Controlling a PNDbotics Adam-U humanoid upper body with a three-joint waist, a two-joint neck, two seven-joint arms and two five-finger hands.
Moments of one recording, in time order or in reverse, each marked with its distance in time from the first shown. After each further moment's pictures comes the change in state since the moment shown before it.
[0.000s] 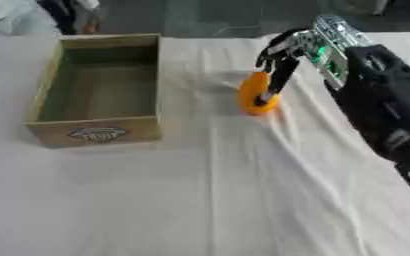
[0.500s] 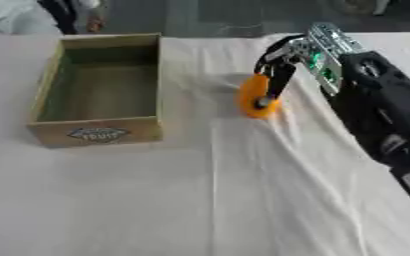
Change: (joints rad) left arm 0.000 0.000 0.000 0.000 0.000 0.001 -0.003; right arm 0.001 0.010 0.000 0.010 0.010 -0.008 0.000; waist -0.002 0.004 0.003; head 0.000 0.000
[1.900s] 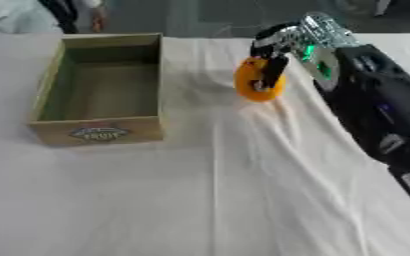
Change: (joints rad) left arm 0.000 0.000 0.000 0.000 0.005 0.000 -0.005; right arm -0.016 -0.004 0.018 -0.131 -0.041 0.093 -0.076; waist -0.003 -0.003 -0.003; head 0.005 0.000
